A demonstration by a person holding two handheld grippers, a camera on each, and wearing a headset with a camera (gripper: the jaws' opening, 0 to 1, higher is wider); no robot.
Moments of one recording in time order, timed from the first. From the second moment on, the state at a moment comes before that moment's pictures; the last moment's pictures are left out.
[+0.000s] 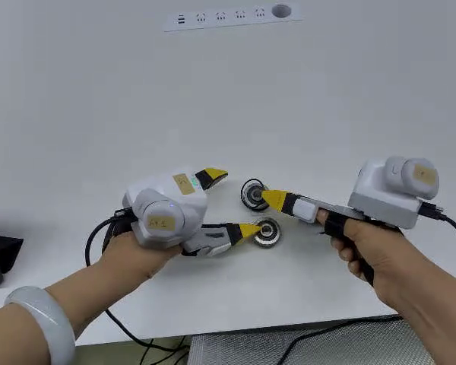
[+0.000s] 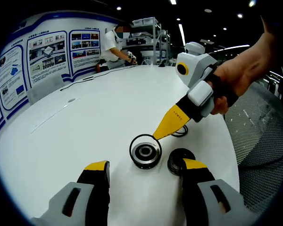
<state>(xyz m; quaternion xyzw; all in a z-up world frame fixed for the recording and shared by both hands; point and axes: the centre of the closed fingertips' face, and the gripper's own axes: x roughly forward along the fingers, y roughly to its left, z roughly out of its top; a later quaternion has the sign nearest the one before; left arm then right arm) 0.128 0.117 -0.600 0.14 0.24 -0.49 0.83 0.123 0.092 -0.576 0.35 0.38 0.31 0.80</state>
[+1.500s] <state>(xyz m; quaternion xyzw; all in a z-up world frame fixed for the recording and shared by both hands) 0.114 0.127 -0.598 0.11 0.24 -0.50 0.83 0.097 0.006 -0.585 0.40 0.37 0.21 0.81</state>
